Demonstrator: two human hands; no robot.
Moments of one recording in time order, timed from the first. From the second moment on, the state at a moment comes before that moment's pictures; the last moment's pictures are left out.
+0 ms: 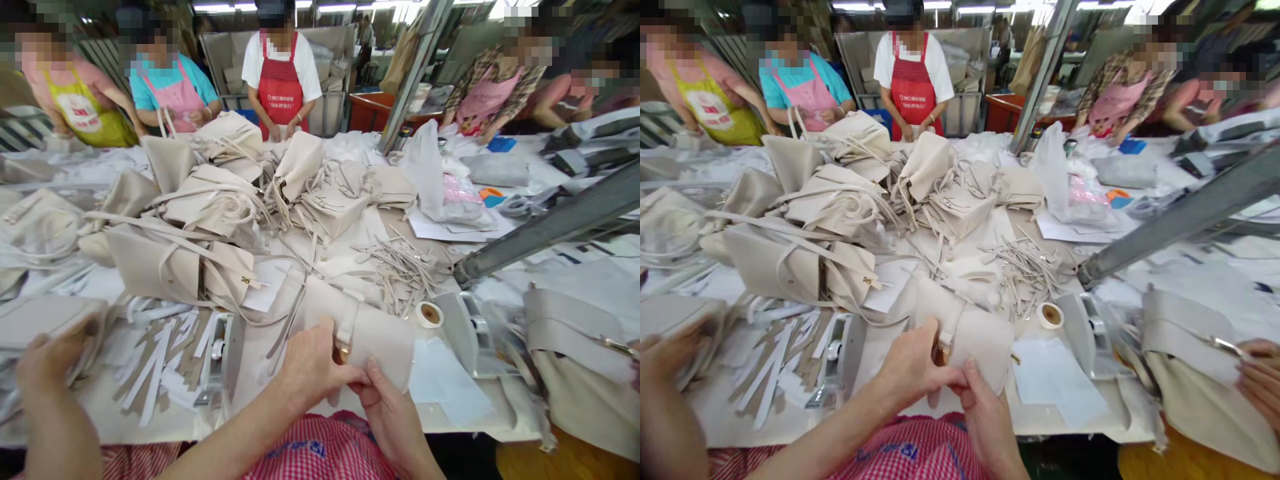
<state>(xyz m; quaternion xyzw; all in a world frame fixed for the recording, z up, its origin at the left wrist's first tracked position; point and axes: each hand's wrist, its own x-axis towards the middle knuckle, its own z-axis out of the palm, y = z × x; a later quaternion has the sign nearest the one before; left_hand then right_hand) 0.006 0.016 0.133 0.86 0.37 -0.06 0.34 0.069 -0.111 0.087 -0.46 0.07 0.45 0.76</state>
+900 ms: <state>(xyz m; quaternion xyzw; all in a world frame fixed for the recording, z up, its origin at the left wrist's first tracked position) 0.005 0.026 0.128 0.81 0.31 -0.04 0.50 0.074 -0.111 0.084 -0.47 0.10 0.42 0.77</state>
